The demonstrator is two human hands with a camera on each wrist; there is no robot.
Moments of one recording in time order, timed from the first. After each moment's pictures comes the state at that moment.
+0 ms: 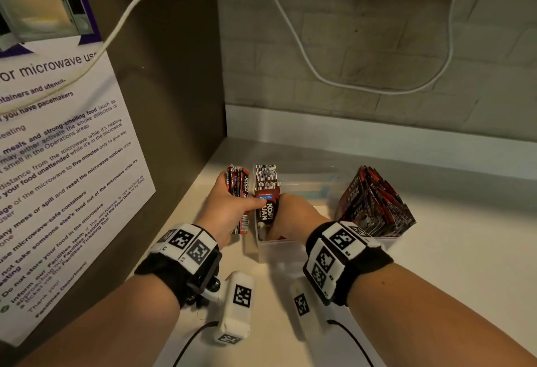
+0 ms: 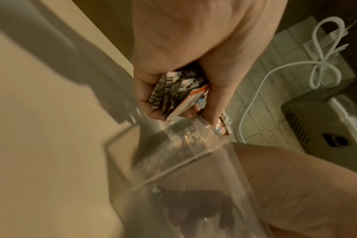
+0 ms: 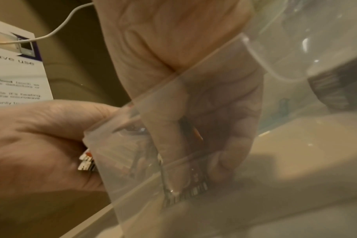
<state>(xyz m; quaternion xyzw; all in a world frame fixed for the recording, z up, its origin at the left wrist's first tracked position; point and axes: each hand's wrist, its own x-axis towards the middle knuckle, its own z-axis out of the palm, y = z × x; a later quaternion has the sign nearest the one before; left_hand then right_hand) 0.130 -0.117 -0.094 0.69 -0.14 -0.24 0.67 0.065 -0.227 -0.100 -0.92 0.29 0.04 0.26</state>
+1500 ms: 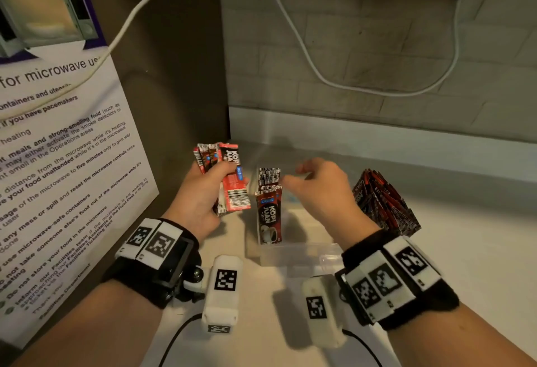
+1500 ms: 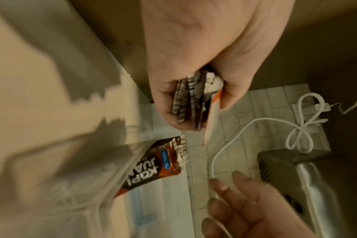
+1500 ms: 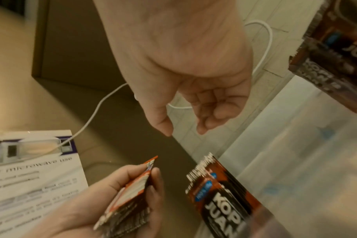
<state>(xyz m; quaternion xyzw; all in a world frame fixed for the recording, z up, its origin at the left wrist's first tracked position) 0.144 -0.098 -0.054 0.56 -0.08 -0.26 0.78 0.030 -0.228 -0.037 -0.83 0.32 -0.22 0.41</state>
